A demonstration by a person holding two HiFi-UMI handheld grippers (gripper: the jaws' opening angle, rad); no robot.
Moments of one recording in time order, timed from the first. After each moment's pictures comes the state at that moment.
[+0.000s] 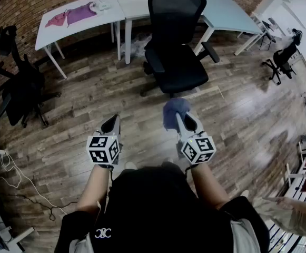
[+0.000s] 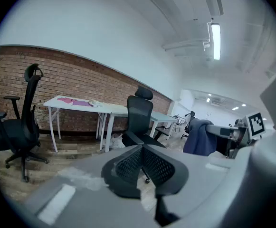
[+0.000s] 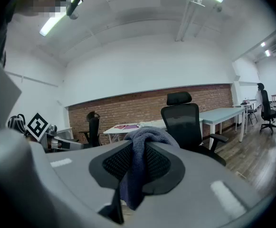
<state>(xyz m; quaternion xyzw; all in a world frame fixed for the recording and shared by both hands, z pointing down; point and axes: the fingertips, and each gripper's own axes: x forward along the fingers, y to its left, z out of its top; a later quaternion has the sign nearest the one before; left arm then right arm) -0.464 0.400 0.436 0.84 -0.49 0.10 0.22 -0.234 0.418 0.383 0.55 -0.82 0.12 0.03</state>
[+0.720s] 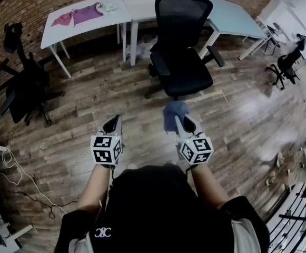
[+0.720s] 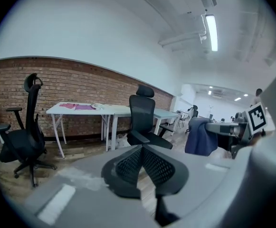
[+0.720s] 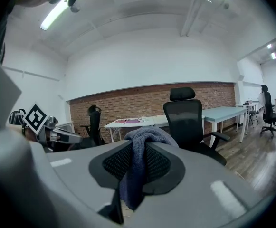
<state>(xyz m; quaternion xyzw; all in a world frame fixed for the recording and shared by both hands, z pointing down) -0.476 0.393 0.440 0.83 -0.50 0.13 0.19 -0.249 0.408 0.404 0.55 -0.82 0.12 0.06</state>
